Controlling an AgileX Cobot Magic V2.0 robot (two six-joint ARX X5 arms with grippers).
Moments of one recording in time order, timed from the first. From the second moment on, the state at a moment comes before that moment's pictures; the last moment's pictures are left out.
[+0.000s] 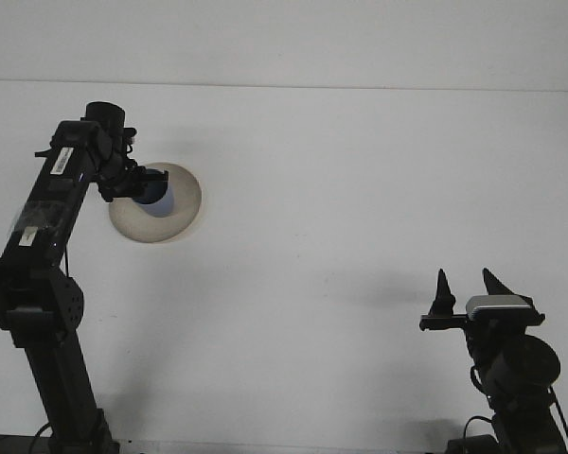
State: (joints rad) left arm 0.02 2.09 2.02 -1.07 0.01 -0.02; right arm 0.14 0.45 0.51 -0.24 0.05 0.09
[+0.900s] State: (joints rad) left arm 0.03 2.09 2.16 -1.19 0.01 -0.04; right arm 0.14 0.45 0.51 -0.24 0.05 0.09
